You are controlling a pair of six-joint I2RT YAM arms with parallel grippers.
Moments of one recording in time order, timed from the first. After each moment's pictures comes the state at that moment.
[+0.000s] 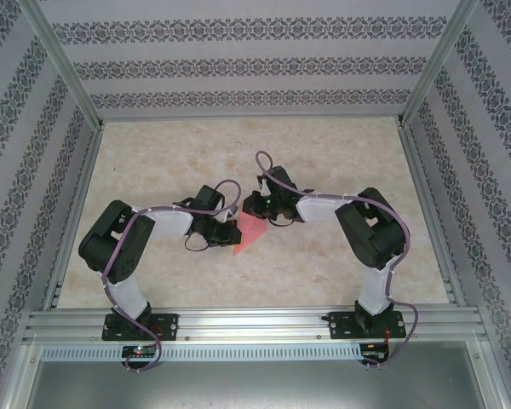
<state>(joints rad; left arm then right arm) -0.52 1.77 0.83 -0.21 0.62 -0.56 0.61 1.91 1.03 0.06 -0.42 0.81</state>
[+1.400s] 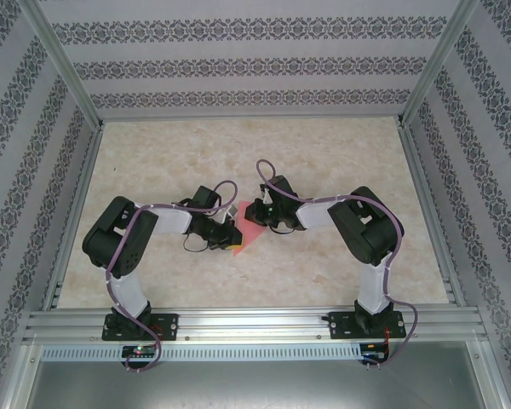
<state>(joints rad) -0.49 1.81 0.81 -0.18 0.80 -0.61 0.61 1.96 0.95 0.20 -0.42 0.84</state>
